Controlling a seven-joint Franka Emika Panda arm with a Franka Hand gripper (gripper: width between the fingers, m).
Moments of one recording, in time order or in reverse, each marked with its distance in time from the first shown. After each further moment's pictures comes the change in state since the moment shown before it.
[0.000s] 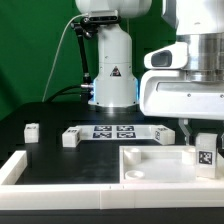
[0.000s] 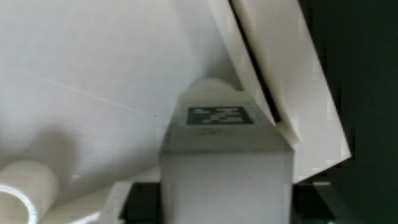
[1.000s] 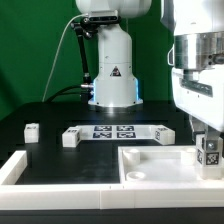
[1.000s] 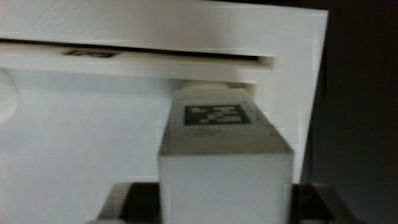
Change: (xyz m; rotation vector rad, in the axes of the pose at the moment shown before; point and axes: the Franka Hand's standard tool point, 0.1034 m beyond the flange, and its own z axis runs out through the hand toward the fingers) arm -0.002 0.004 0.001 0.050 0.030 1.055
